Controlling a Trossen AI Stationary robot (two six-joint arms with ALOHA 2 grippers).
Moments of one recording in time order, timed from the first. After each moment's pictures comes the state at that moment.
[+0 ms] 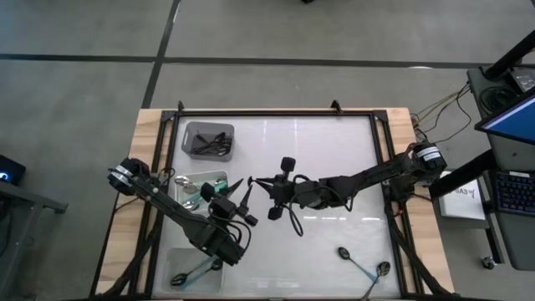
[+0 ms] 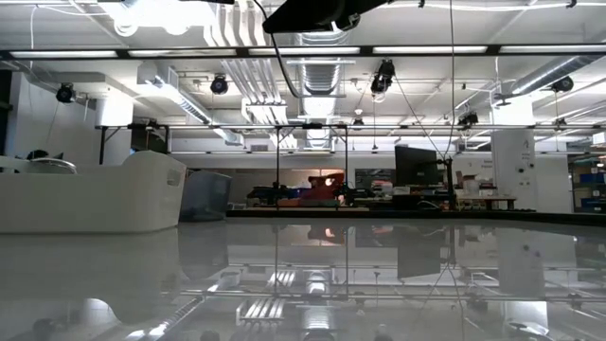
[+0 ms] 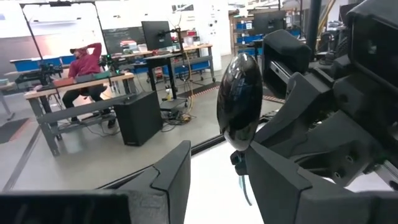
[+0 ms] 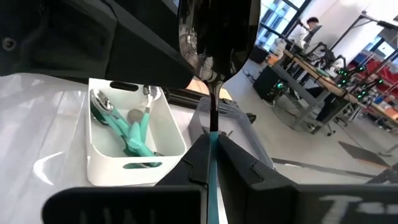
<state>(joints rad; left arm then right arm) -0.60 1.82 1.44 -1.24 -1.56 -1.56 0.25 1.70 1.14 0.35 0.60 -0.33</state>
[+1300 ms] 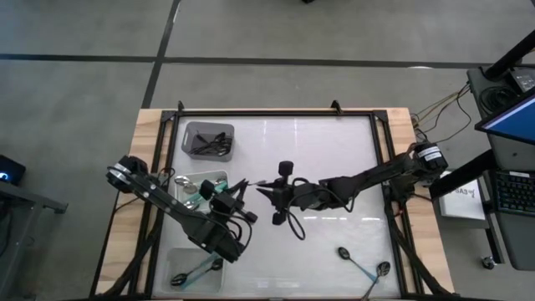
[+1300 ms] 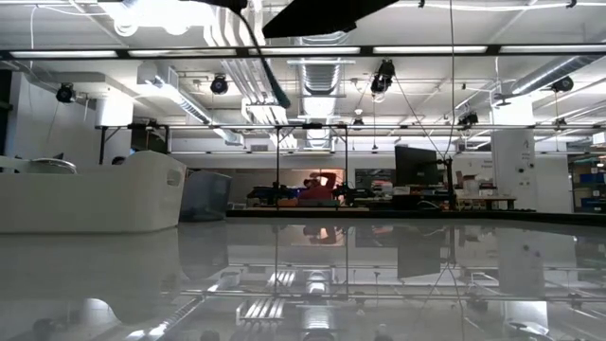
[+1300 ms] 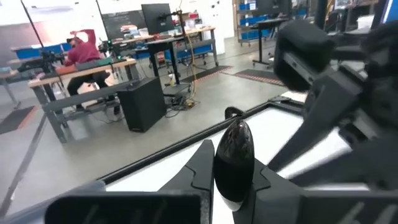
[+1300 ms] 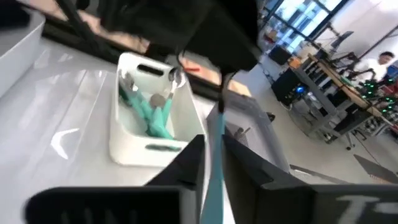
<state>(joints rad) -0.58 1.80 1.44 -1.25 -1.49 -1.52 0.25 1.70 1.14 0.28 0.52 -0.38</state>
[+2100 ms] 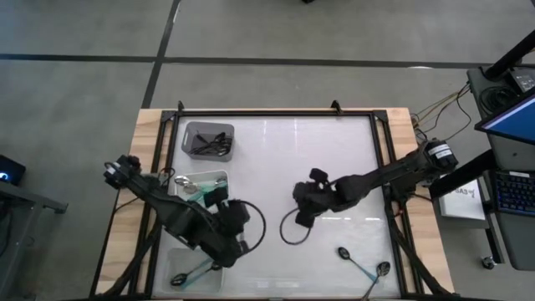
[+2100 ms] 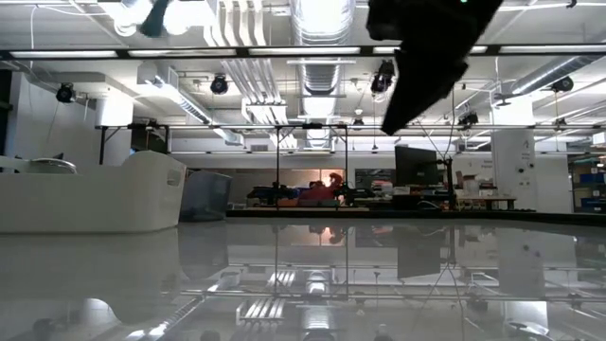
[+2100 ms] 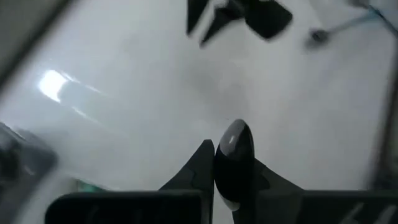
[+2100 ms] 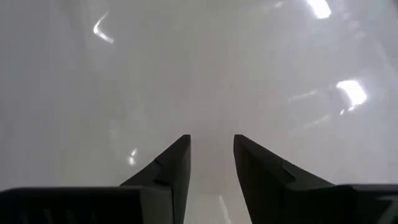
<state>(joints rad) -0.59 1.78 1.87 -1.29 -0.61 -0.90 0.28 1.60 1.14 -0.61 0.41 0.48</state>
